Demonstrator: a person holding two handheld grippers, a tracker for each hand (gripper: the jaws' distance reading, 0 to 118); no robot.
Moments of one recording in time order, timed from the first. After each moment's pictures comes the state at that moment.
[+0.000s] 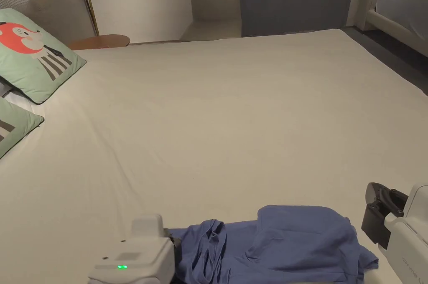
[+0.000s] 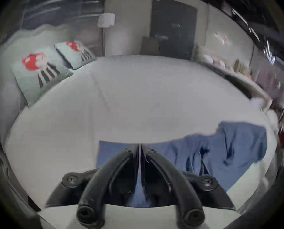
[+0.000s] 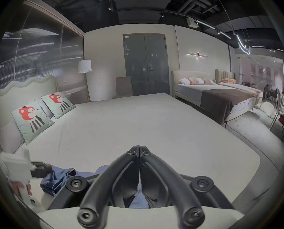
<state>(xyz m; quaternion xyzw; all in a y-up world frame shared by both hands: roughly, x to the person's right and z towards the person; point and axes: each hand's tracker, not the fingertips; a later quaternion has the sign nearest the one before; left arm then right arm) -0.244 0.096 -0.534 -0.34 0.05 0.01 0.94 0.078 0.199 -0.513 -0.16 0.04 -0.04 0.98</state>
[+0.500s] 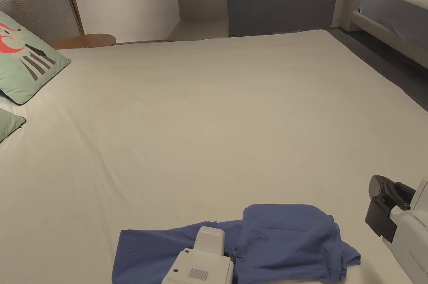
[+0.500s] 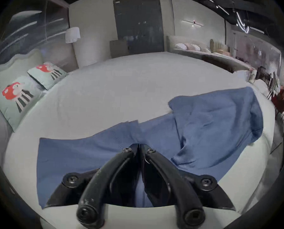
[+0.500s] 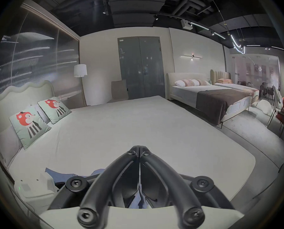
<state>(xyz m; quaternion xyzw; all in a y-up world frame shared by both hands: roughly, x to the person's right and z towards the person) -0.151 0.069 -0.538 -0.33 -0.05 -0.02 0.94 0.098 0.208 -0.508 -0.15 0.03 -0.05 0.99</state>
